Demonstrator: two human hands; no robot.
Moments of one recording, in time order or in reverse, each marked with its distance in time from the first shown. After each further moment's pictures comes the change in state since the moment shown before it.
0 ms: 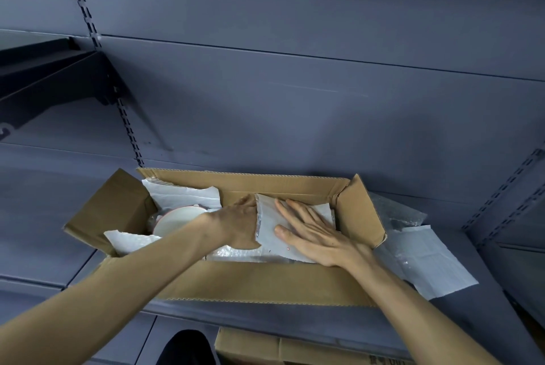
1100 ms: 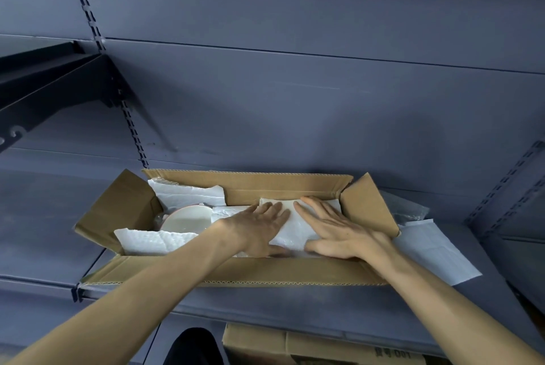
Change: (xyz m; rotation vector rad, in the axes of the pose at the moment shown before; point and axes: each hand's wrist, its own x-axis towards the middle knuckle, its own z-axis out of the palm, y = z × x) left_hand -0.005 0.035 -0.011 0.002 -0.104 0.022; right_hand -0.016 0.007 -0.022 -0.153 -0.110 0.075
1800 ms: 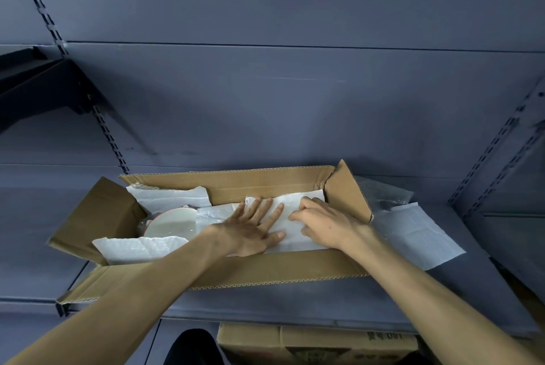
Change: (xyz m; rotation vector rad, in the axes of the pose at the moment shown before) left_hand 0.030 0.001 0.028 -0.109 -0.021 -0.047; right_hand -0.004 0.000 0.003 -0.172 0.135 0.007
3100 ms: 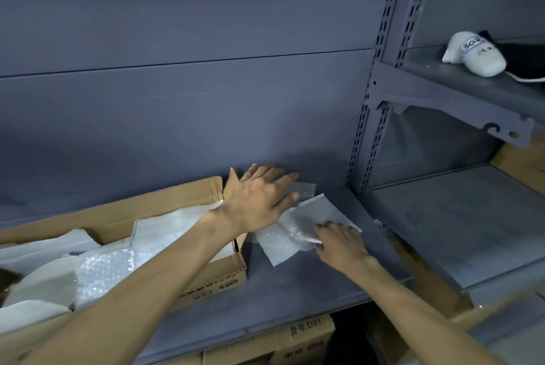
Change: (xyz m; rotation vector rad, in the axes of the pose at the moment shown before) left_hand 0.057 0.195 -0.108 0.038 0.701 0.381; right_hand -0.148 0.149 0.075 -0.056 0.193 0.623
